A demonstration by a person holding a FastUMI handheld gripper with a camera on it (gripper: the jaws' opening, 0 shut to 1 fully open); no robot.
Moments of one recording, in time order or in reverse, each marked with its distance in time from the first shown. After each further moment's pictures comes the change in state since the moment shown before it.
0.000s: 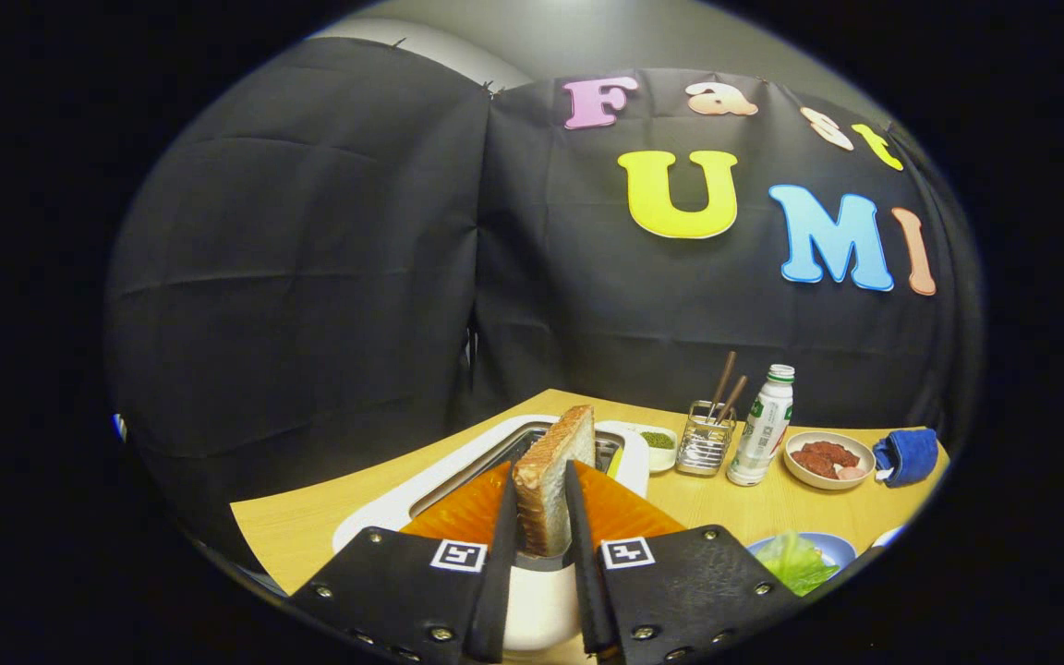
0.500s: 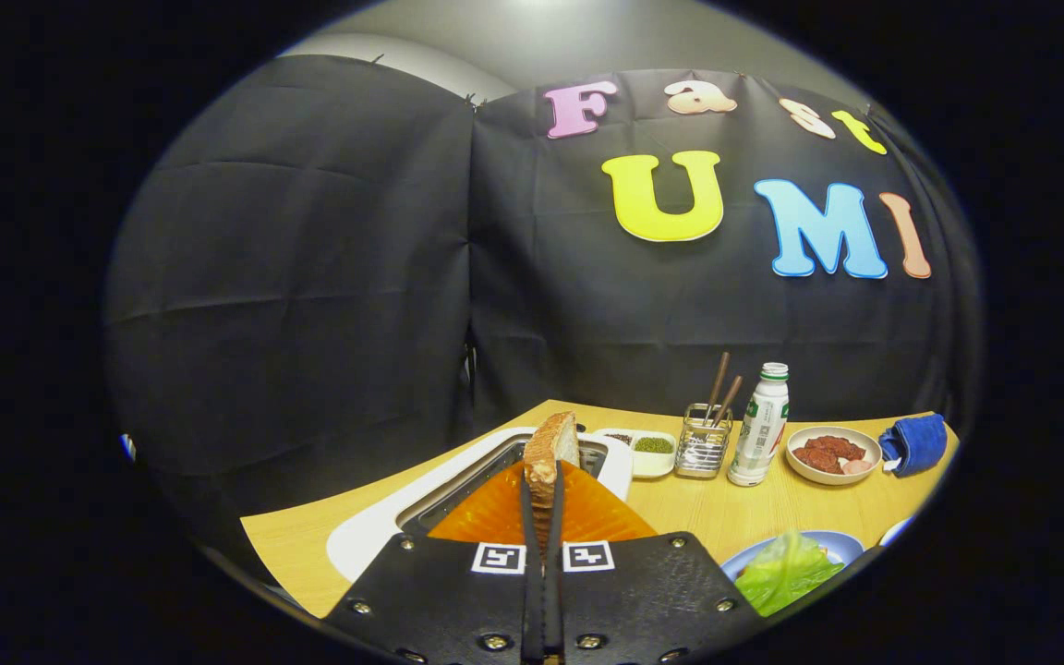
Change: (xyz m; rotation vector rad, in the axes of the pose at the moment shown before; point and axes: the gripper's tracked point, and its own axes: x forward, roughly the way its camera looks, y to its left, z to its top) arm -0.007 -0.013 0.016 0.063 -0.060 -0.002
